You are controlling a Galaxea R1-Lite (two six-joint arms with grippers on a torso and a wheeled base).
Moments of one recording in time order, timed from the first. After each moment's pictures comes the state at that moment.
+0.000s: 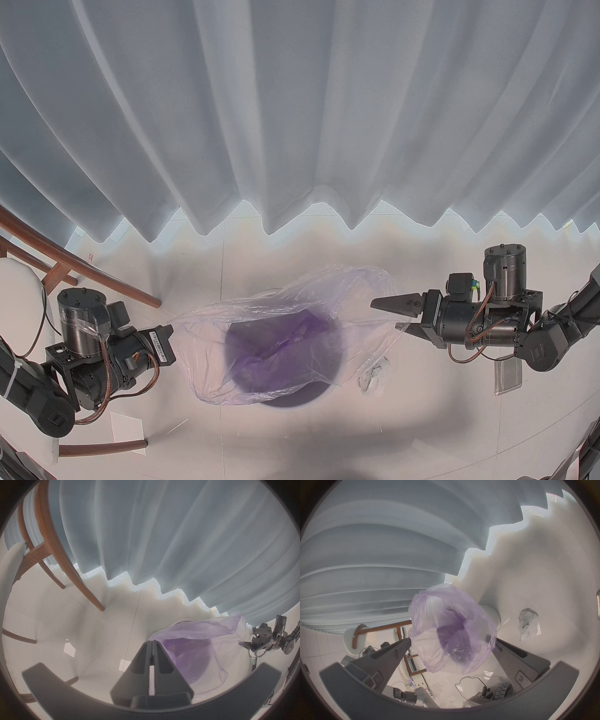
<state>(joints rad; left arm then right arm) -0.36 1.64 -0.31 -0.91 0.14 -0.44 0.41 1.85 -0.66 -0.73 0.50 0.77</state>
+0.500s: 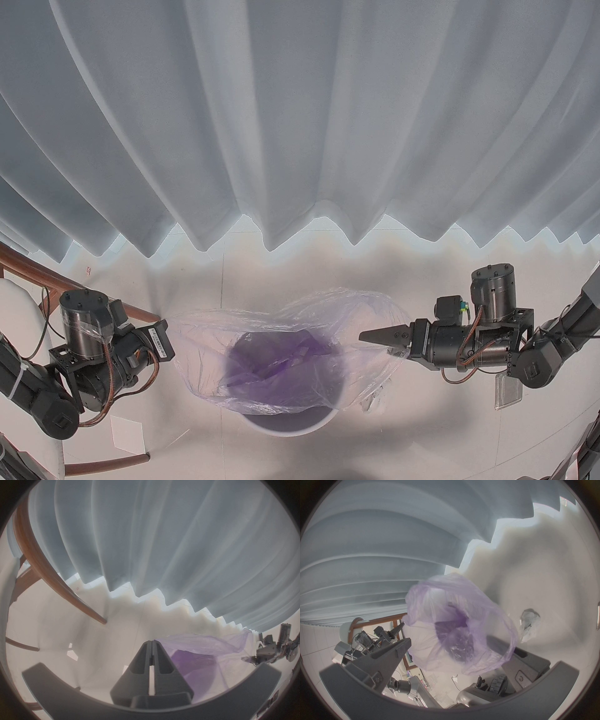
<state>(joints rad) -0.37 1.67 -0.30 -0.97 0.23 -0.44 0.47 1.88 -0.60 -0.73 0.49 0.71</state>
